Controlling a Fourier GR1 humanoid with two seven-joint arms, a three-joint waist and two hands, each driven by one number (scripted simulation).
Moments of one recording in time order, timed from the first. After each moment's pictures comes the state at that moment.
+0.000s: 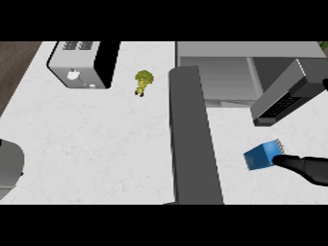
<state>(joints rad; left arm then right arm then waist) 0.34 0.10 0.16 -2.29 0.41 -0.24 0.06 -0.13 -0.17 -0.15 -2.11 -0.03 -0.03 0.45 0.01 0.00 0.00</state>
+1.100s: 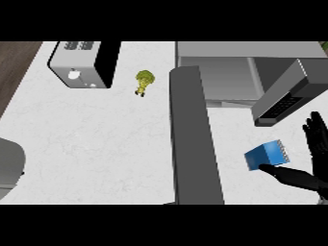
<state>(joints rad) 0.57 0.07 0.33 -2.34 0.52 -0.42 0.05 0.09 -0.11 -0.21 -1.63 0.11 -0.04 0.00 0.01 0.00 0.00</state>
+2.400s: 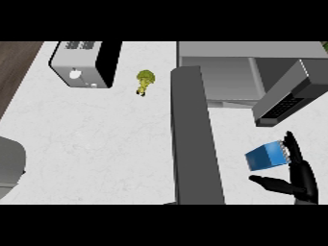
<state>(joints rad) 0.64 0.05 0.44 -2.33 0.62 -0.55 0.05 -0.12 -0.17 -0.32 -0.76 0.12 0.00 -0.64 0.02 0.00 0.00</state>
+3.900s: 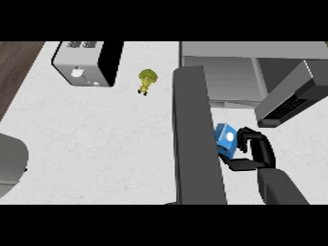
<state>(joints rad) 0.66 0.05 0.48 -2.31 0.73 -0.61 0.06 -0.47 -0.12 -0.29 -0.30 0.17 0.05 -1.04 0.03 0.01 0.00</state>
